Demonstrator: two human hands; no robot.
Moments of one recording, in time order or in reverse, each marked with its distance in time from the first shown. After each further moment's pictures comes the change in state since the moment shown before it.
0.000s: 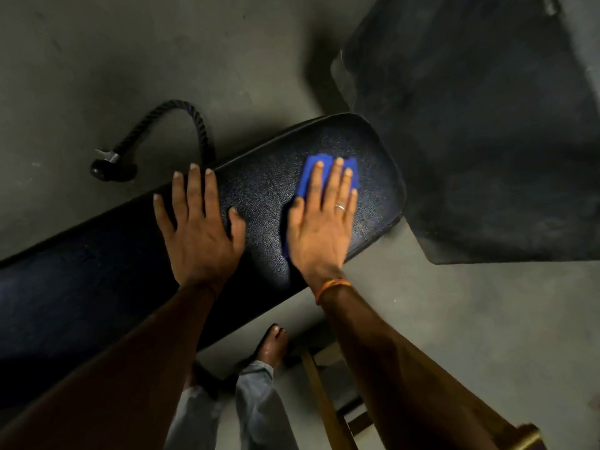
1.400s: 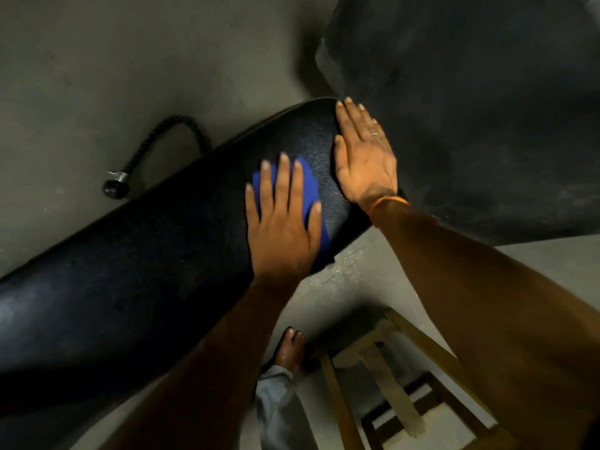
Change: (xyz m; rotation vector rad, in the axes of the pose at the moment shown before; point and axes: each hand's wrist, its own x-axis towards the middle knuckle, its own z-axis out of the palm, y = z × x) left_hand -0.020 0.132 0.014 -0.026 -0.068 0.222; right_hand 0.105 0.105 -0.025 0.090 0.031 -0.227
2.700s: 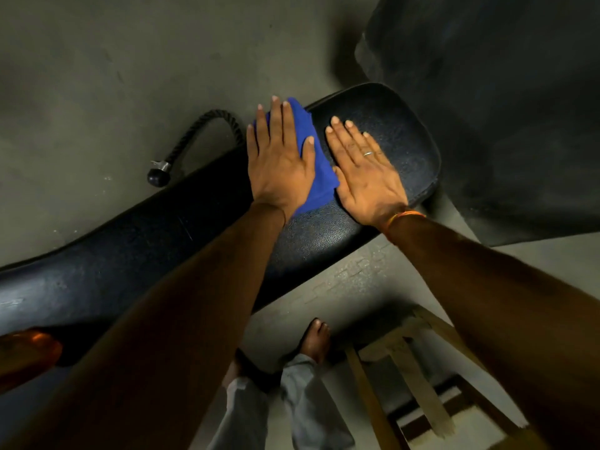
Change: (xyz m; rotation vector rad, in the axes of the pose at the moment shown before) left_hand 0.060 -0.074 -0.014 -0.004 0.010 -0.077; right_hand -0.052 -0.059 0.016 -0.135 -0.154 -0.299
